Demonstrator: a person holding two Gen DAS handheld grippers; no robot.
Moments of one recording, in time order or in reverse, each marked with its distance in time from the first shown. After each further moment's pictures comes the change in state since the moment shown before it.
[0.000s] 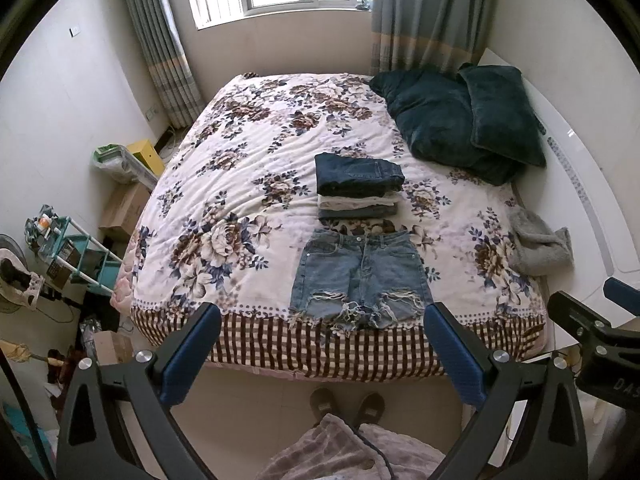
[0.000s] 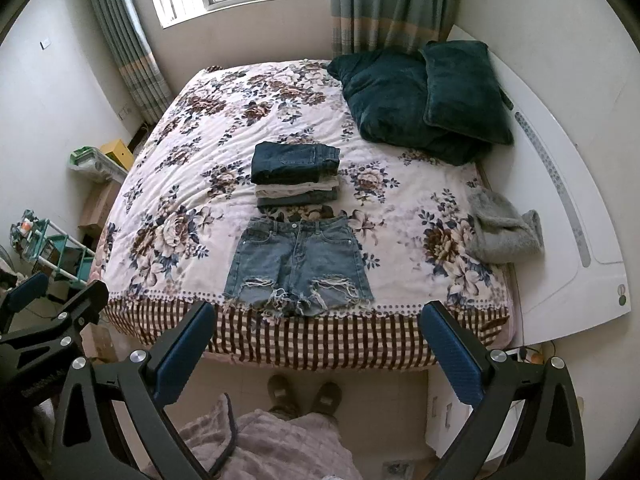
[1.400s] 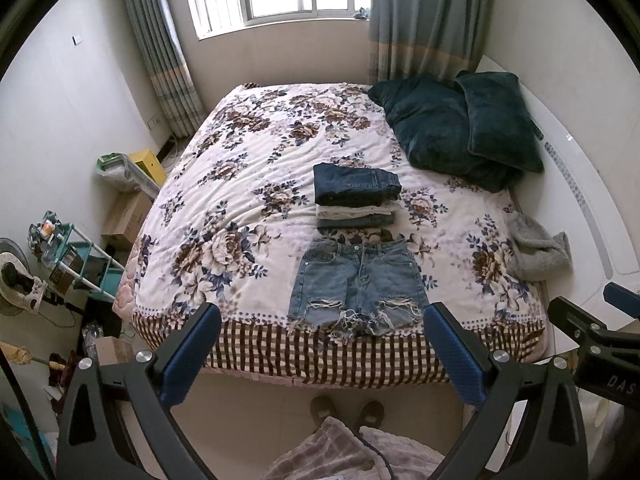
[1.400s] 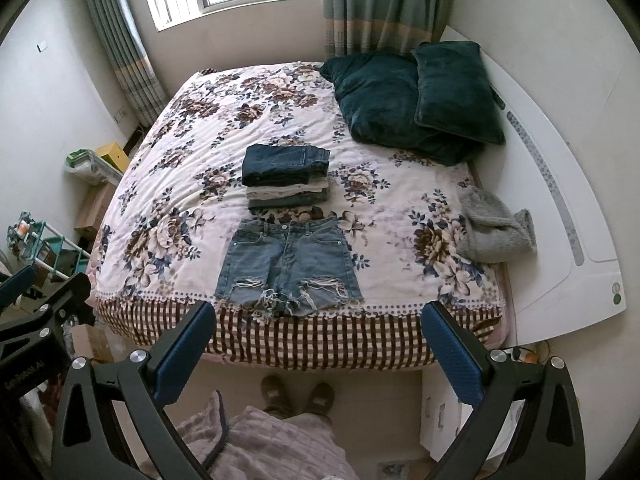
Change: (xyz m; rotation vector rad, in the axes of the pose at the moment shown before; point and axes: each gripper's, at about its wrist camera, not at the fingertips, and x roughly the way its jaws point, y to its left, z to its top) left arm -0.015 -0.007 0.006 0.005 -0.031 0.008; right arm -0.014 -0.014 -0.001 -0.003 -0.009 -0.001
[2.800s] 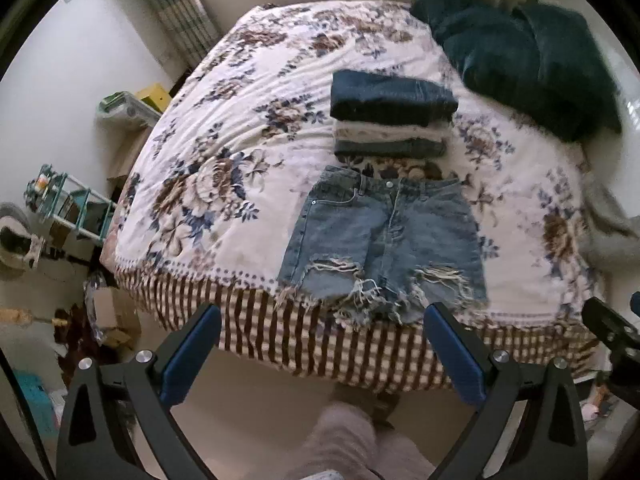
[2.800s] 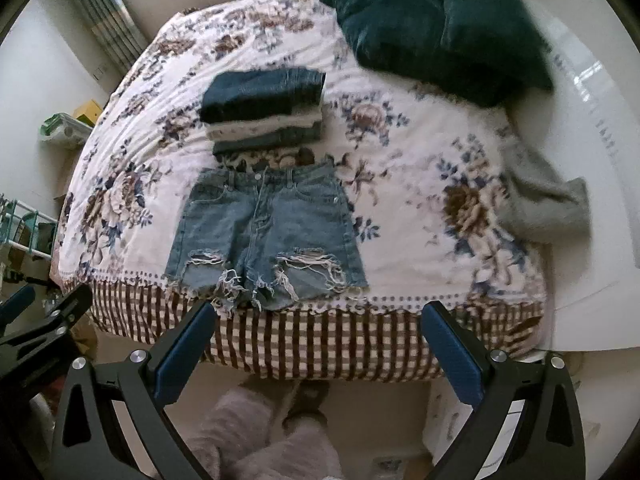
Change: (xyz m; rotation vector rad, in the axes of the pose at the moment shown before) left arm 0.272 -0.047 -0.040 -0.037 0.243 0.165; right arm 0.302 -0.048 0.004 0.011 0.223 0.027
